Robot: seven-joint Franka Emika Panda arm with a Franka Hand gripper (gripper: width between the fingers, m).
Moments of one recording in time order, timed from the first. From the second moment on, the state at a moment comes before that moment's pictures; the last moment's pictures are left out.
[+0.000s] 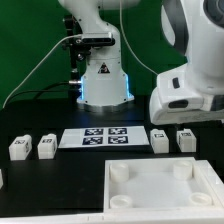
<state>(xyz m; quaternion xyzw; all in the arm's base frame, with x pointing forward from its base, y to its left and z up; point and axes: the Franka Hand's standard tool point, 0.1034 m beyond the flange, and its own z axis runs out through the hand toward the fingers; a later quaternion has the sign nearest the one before) 0.423 0.180 0.051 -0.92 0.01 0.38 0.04</state>
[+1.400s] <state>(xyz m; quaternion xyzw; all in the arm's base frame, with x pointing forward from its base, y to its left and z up) 0.386 0.180 0.012 -0.90 0.06 0.43 0.01</state>
